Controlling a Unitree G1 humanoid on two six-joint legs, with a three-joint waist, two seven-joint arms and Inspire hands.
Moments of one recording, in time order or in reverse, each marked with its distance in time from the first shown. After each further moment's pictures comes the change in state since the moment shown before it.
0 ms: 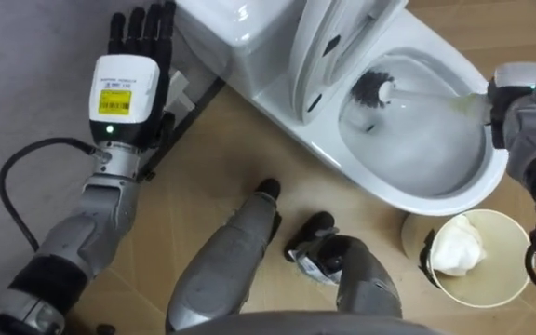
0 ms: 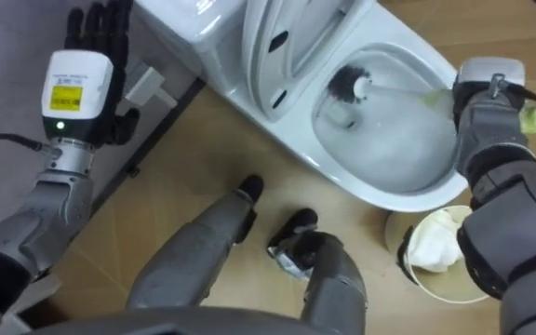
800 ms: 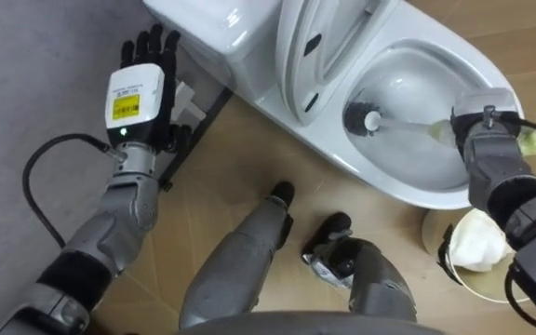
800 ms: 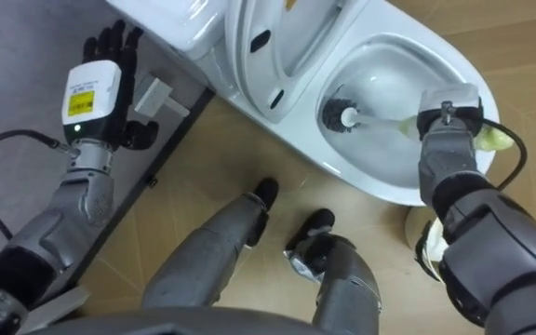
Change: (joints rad) left arm -0.040 -0.088 -0.005 -0.006 -0.170 0.046 -0.046; right arm 0.107 0.061 0.023 -0.153 -0.053 0.124 0.047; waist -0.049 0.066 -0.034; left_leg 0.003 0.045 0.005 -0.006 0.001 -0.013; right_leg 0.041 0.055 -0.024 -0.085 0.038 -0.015
